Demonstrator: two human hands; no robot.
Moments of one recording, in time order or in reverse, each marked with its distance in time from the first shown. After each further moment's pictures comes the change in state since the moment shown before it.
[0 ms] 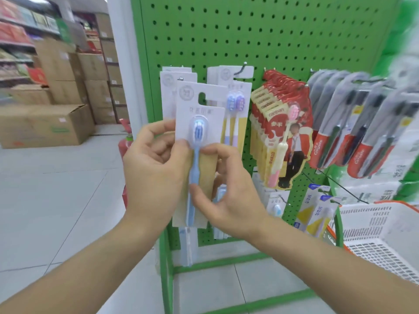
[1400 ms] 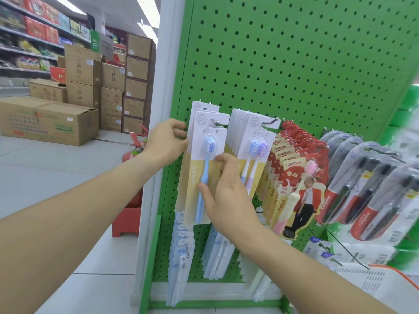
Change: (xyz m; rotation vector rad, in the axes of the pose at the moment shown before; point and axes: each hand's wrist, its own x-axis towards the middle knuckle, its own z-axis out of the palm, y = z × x) left_hand 0.164 -0.060 -0.024 0.579 -0.152 -0.170; right_hand 0.061 0.006 0.012 -0.404 -0.141 0.254
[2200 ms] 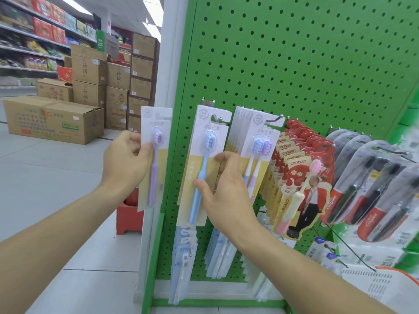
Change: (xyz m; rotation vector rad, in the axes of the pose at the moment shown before) left_hand -0.053 -0.044 -0.040 -0.035 0.347 0.050; right_hand 0.005 -0.006 0.006 0.130 0.046 0.065
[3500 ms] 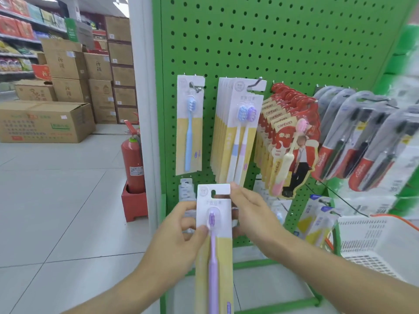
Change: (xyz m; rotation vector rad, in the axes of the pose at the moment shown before) left_hand -0.175 0.017 0.005 -0.157 -0.696 -0.269; right_hand -0.082 0.022 -0.028 0.559 -0.205 0.535
